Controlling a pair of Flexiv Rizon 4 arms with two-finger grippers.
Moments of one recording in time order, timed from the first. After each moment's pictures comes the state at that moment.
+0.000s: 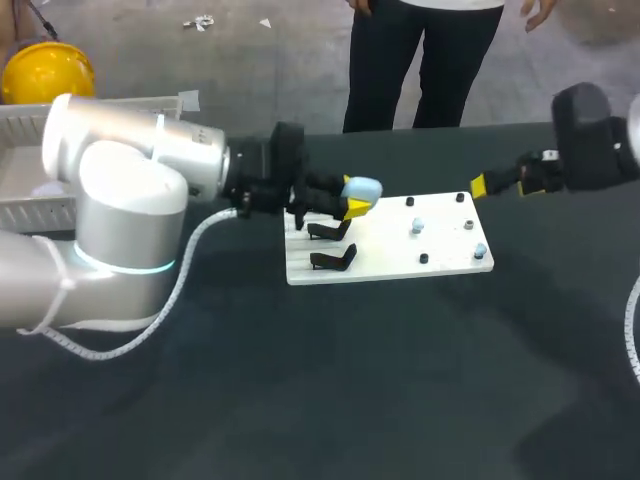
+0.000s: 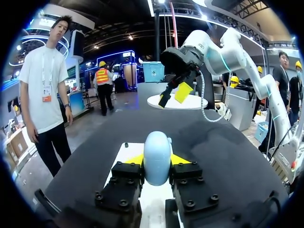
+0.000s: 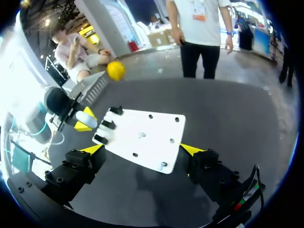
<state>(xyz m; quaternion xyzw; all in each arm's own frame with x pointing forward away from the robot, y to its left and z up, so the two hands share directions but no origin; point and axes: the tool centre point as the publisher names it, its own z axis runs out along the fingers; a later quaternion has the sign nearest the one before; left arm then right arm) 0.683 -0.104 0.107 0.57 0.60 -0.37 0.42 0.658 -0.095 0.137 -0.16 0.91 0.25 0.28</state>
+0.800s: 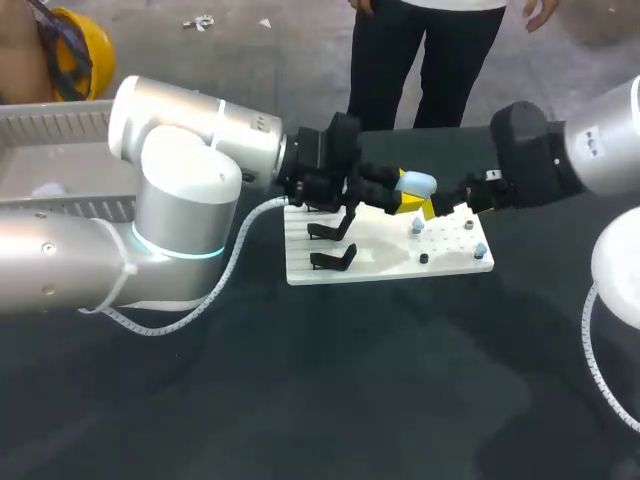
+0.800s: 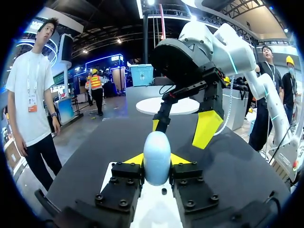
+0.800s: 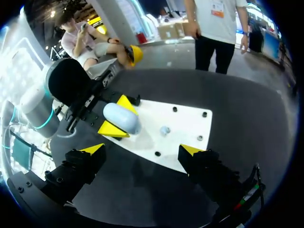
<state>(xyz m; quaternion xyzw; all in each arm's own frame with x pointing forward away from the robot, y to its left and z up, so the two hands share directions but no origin) 0.678 -0.168 0.114 0.60 0.56 -0.40 0.41 0.649 -0.041 0.122 -0.19 0.91 0.26 0.25</state>
